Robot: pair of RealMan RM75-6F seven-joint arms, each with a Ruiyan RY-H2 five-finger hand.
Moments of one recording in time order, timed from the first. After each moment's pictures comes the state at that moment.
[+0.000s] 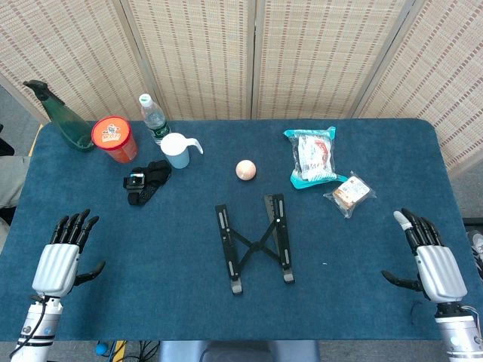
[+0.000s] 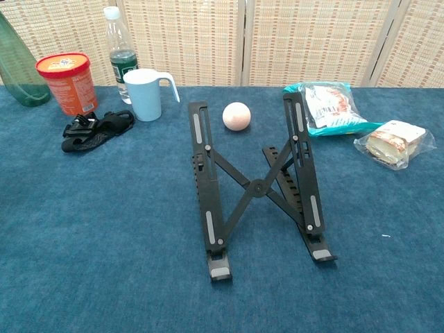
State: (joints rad) left arm -0.19 -1.24 -0.07 -1.75 1.47 1.45 0.25; right arm 0.09 -1.03 0.03 -1.87 -1.50 1.46 0.01
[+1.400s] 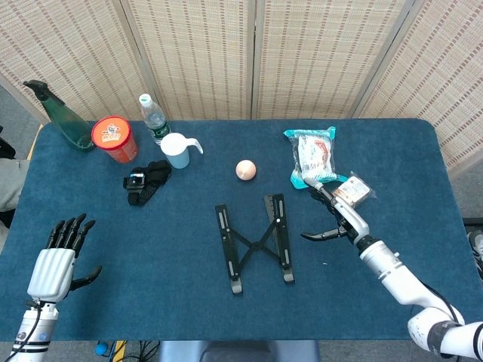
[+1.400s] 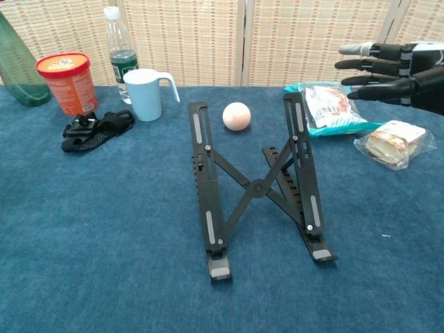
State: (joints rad) left arm -0.17 -1.22 -0.05 -1.77 1.48 1.46 0.24; right arm 0.55 -1.16 0.21 -1.67 -1.43 0.84 1.14
